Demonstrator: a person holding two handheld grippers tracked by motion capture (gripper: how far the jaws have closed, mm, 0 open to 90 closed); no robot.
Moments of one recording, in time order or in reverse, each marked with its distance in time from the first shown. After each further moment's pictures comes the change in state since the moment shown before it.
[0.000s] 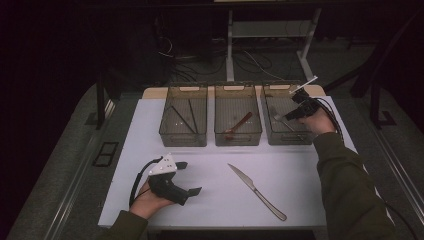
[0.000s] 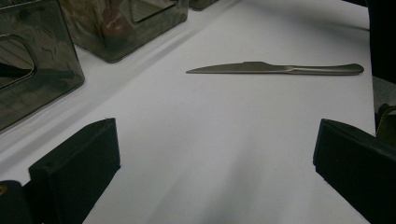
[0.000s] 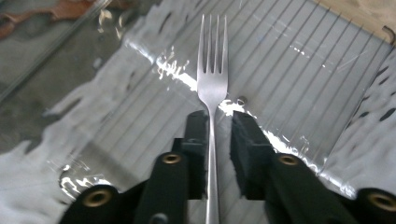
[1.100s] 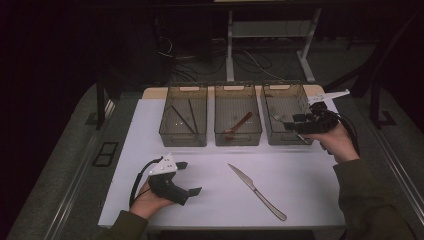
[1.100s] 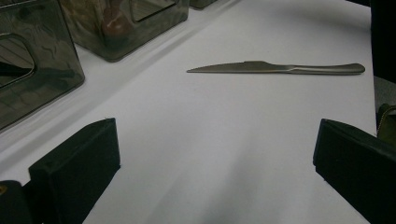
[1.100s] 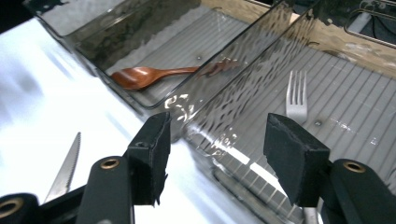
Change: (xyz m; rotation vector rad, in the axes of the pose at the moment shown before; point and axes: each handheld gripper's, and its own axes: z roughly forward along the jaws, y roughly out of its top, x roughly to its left) left arm 0.000 0.000 0.000 0.002 0.003 -0.004; right arm 0.054 -0.060 -0.080 -0.346 0.189 -0.024
